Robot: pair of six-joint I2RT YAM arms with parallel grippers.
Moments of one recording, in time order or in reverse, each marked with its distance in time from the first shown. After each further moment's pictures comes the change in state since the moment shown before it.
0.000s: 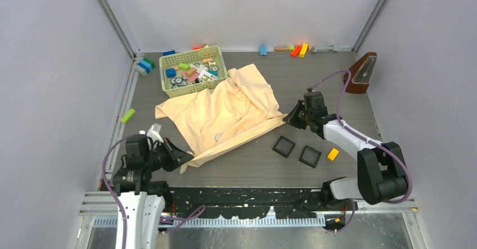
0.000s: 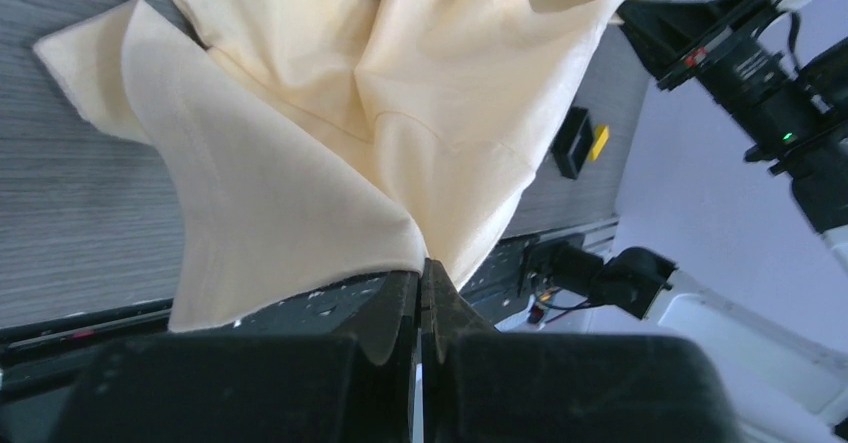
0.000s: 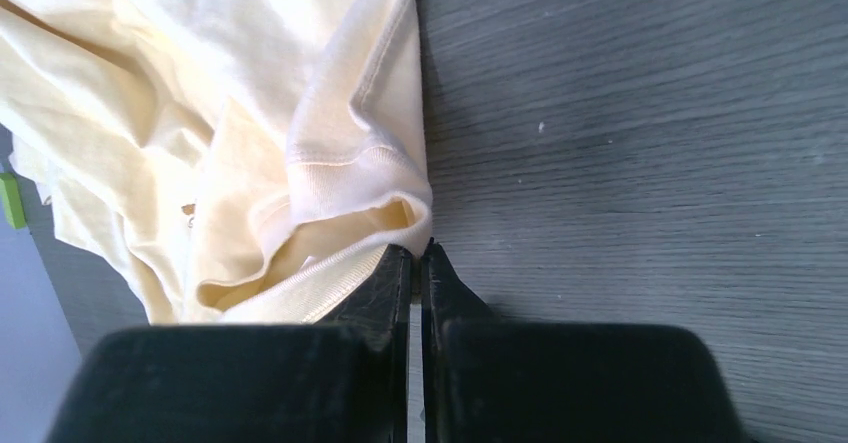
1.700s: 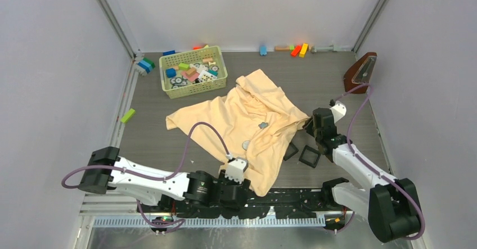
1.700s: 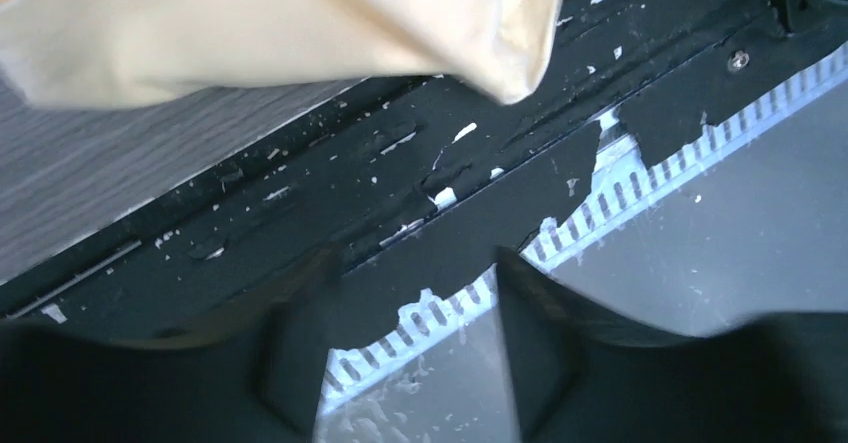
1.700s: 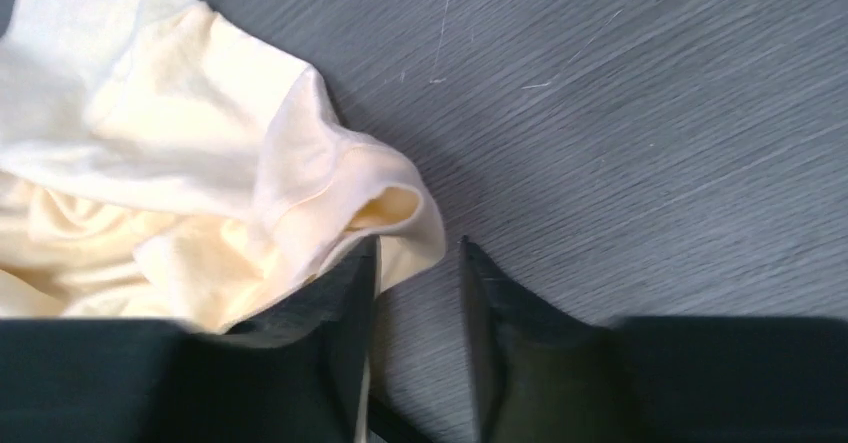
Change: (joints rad) left arm -1.760 0.846 0.203 0.390 -1.060 -0.546; right arm -0.004 -0.308 -0.240 0.063 0.482 -0.007
